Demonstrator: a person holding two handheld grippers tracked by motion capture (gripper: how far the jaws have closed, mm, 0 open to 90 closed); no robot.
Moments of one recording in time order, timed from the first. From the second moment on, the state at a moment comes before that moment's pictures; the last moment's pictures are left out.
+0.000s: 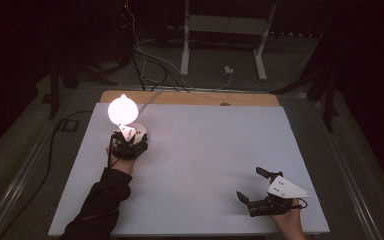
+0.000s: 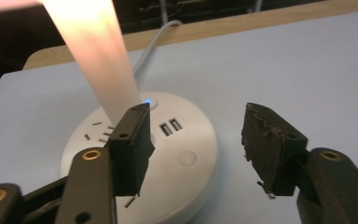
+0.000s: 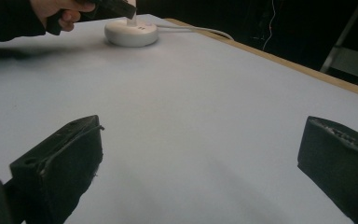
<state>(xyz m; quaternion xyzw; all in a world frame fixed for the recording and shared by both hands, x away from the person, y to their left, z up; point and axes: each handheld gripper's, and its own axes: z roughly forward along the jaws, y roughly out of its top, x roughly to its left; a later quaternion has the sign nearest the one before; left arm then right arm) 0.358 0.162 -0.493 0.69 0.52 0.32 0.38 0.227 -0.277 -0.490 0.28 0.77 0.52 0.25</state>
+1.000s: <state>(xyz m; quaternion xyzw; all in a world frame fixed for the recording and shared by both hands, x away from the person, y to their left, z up) 0.309 0.181 -0.462 0.75 0.42 0.18 0.48 0.228 -0.275 -0.492 0.28 0.77 0.51 0.24</state>
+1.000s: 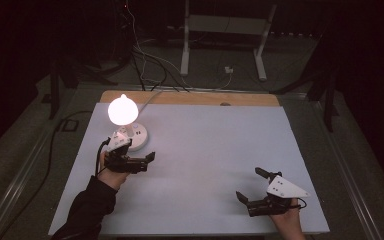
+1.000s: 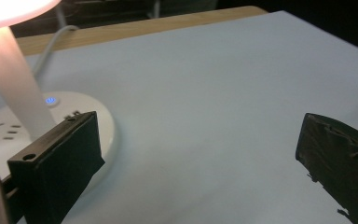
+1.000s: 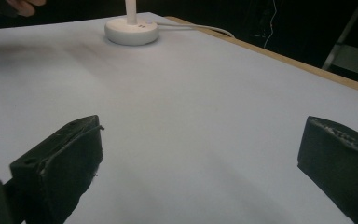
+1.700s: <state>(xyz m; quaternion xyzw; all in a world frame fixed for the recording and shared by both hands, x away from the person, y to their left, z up) 0.267 0.198 -0.470 0.80 0.34 0.12 0.49 0.230 -0.275 -0.493 0.29 0.77 0.51 0.24</state>
